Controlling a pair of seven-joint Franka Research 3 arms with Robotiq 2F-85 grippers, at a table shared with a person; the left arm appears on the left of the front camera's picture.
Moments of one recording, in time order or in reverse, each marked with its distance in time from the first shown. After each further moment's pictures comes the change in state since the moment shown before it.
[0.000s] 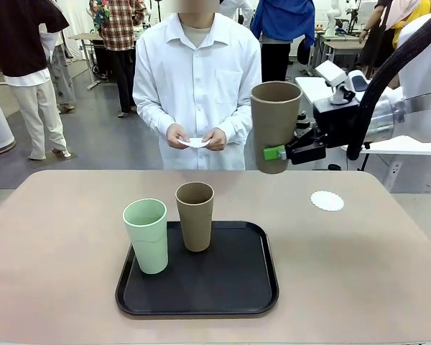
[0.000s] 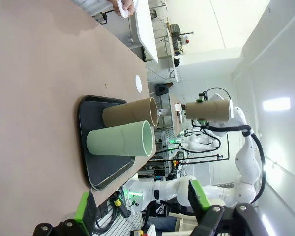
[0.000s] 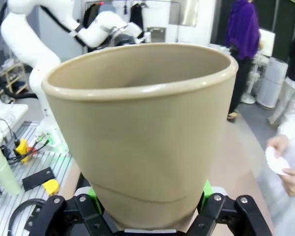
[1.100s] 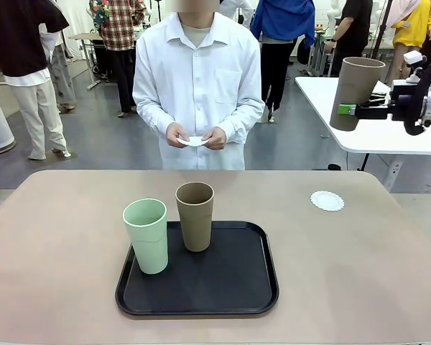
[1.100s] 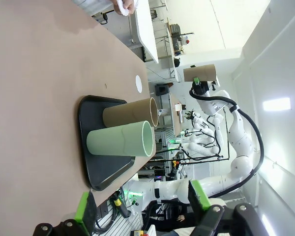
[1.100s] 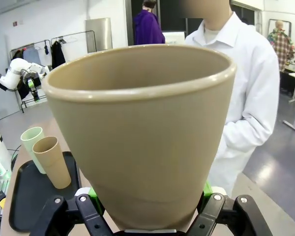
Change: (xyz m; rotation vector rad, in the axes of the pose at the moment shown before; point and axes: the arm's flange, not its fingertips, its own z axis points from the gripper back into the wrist) left arm 0.000 0.000 0.000 0.001 0.000 0.000; right arm -0.067 -0.138 0.178 -0.363 -0.113 -0.170
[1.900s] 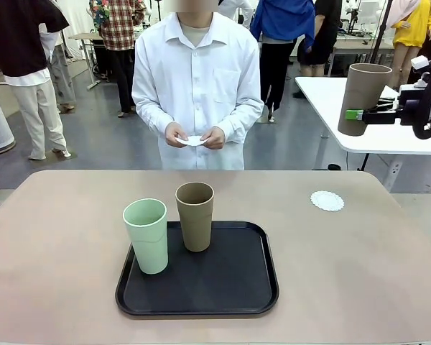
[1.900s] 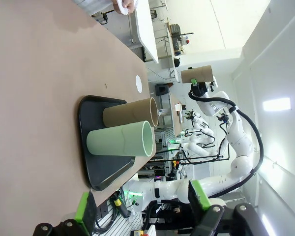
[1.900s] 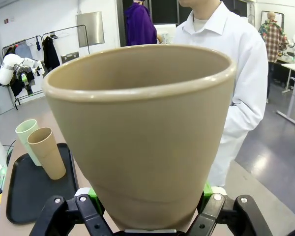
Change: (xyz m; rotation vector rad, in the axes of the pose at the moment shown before) left arm 0.000 0.000 0.000 0.000 0.000 0.000; right arm -0.010 -0.003 0.017 -0.035 0.034 -0.010
